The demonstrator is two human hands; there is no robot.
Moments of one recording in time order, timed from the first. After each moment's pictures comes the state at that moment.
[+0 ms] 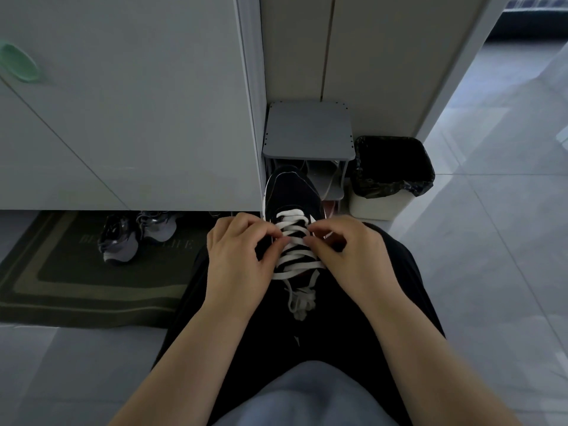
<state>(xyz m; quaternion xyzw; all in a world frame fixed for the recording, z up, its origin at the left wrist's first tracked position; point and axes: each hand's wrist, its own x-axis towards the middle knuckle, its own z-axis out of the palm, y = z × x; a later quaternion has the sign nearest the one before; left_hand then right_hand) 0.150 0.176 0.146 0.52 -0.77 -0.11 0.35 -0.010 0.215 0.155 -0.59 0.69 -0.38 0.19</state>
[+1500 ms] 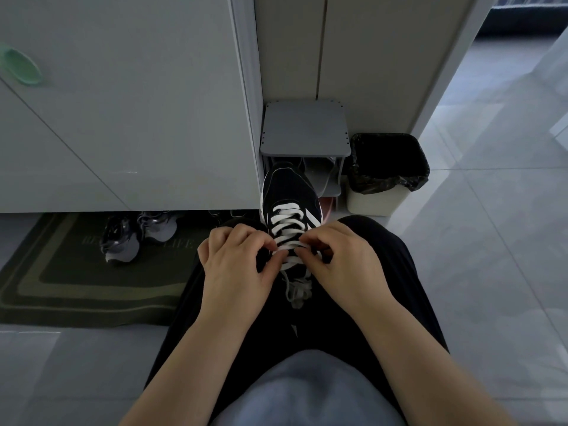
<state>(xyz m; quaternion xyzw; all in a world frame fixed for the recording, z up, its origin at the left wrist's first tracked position) 0.157 0.202 0.149 0.55 -0.79 -0.07 0.27 0.004 0.237 0.150 -0.63 0.68 -0.36 0.15</state>
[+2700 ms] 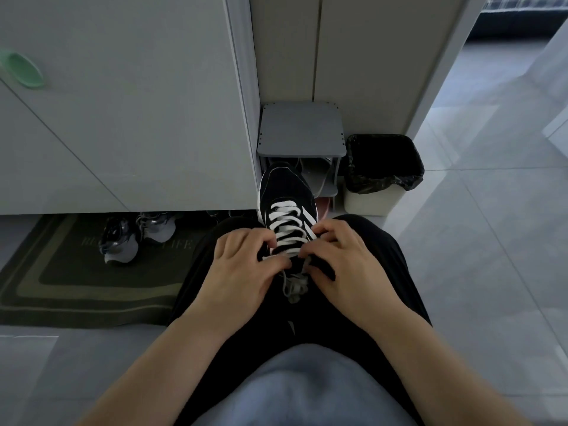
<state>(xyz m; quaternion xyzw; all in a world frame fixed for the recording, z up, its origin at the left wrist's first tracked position) 0.171 0.204 0.145 0.37 -0.90 0.01 0.24 -0.011 0.258 0.145 -0.71 0.63 -0.30 0.10</state>
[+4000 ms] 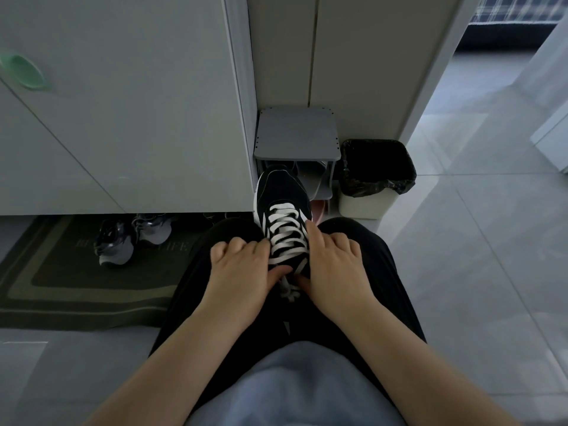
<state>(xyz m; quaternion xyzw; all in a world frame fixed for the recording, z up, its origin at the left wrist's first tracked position) 0.151 0.211 0.151 0.53 -0.85 -0.03 0.05 0.007 0.253 0.144 -0.67 0.73 -0.12 0.08</state>
